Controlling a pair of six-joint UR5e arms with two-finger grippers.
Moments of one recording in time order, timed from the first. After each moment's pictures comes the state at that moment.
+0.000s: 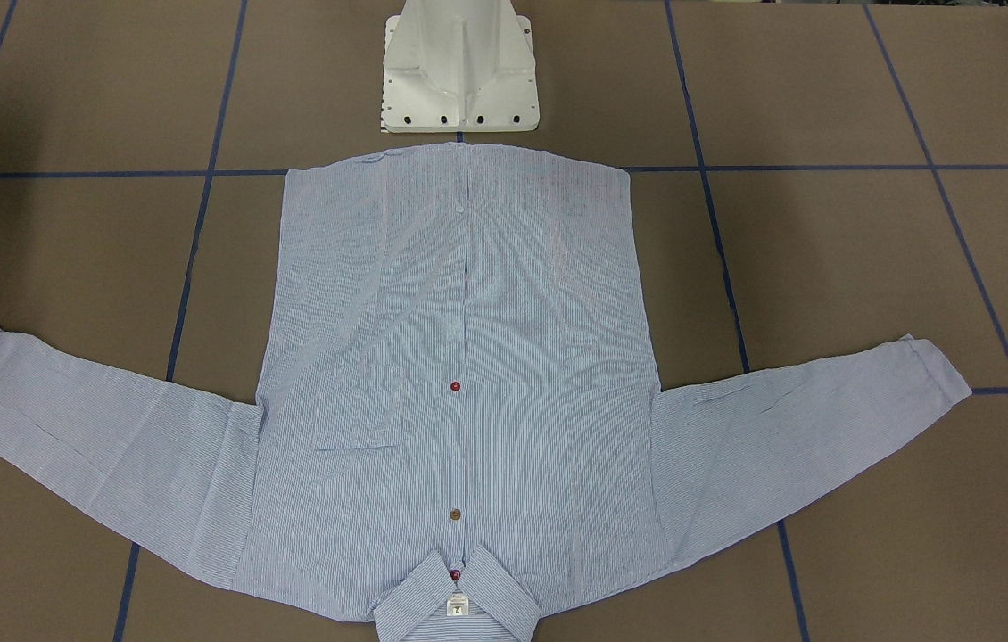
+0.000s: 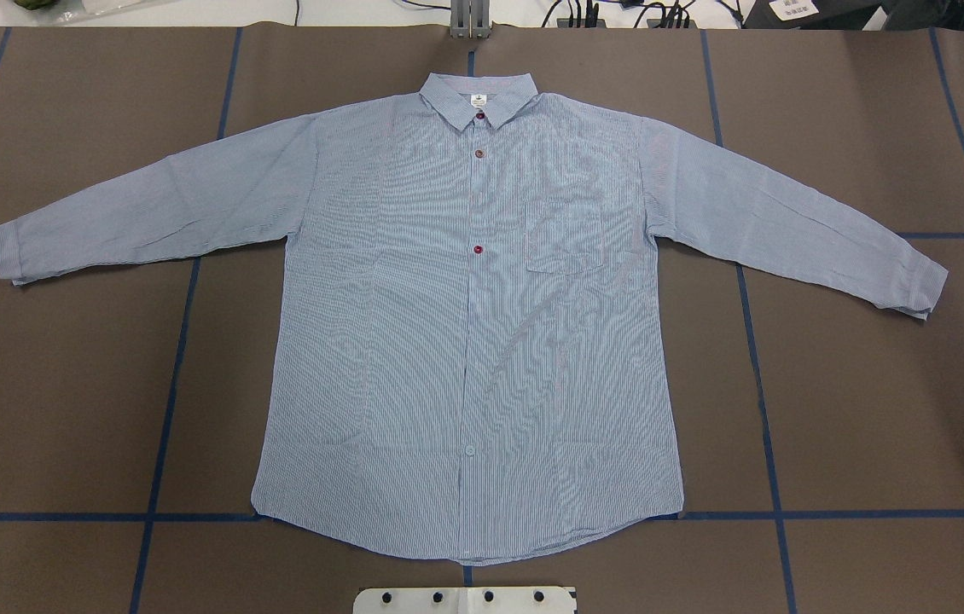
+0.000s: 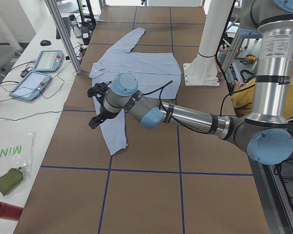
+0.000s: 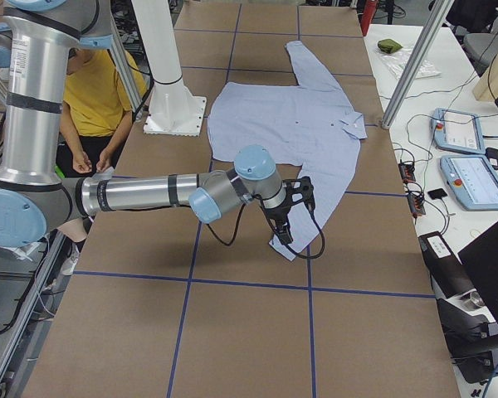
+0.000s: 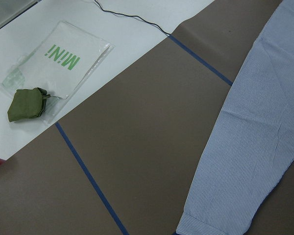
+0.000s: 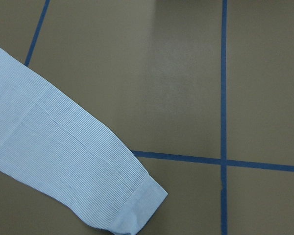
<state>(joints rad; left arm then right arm) -1.57 -1.61 -1.76 -2.06 -2.36 0.18 1.38 -1.75 1.81 -0.96 2.23 0.55</state>
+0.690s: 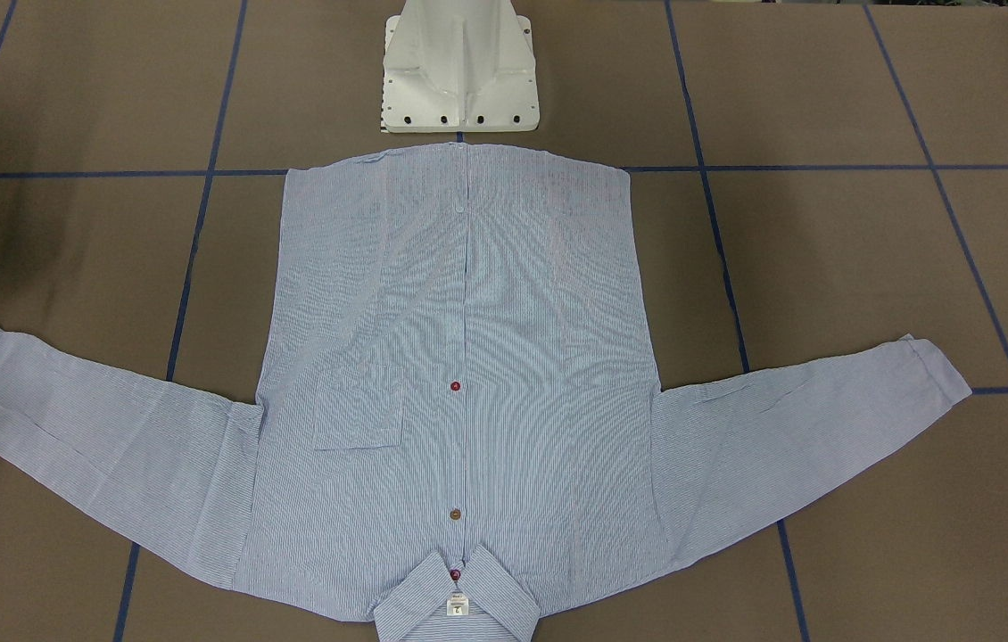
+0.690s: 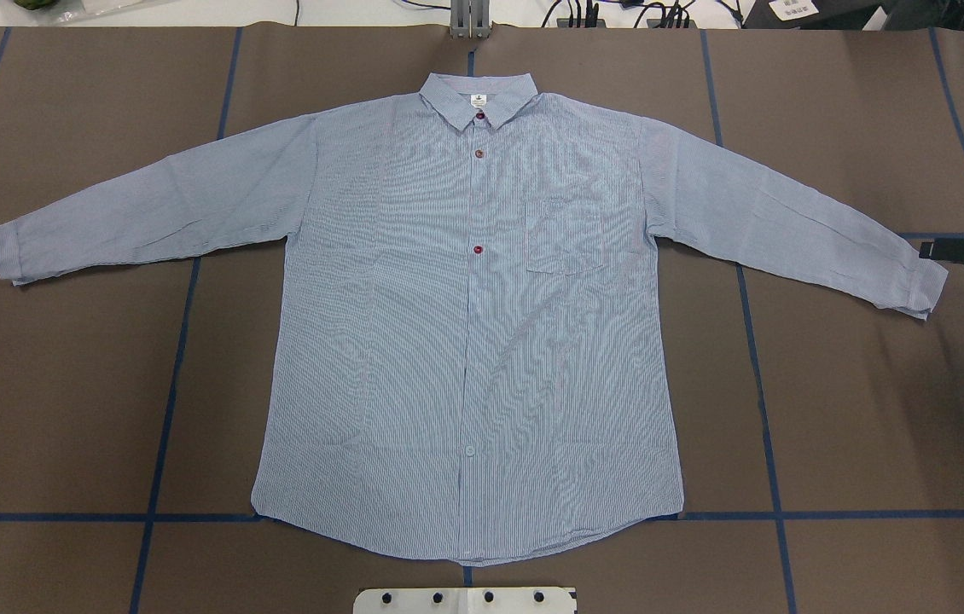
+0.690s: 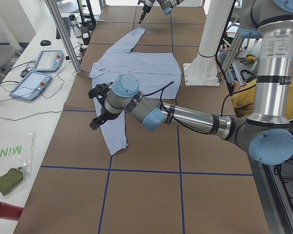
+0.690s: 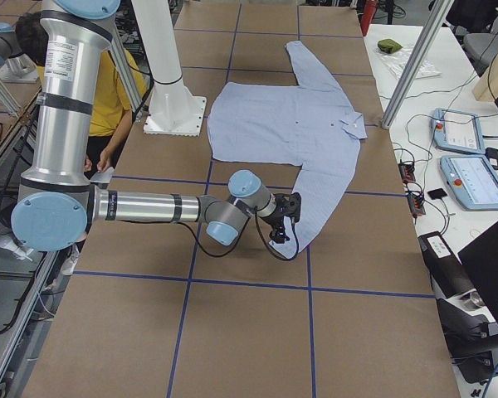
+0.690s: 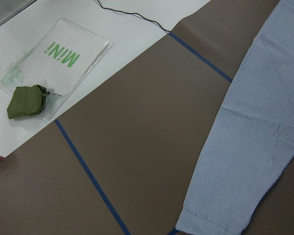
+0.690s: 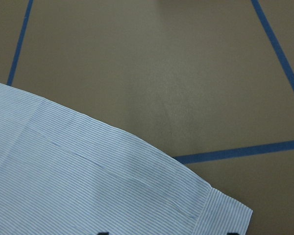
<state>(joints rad) -1.57 -1.60 -1.77 -2.07 -2.36 0.19 1.01 -1.75 1.59 -0.47 1.87 1.09</state>
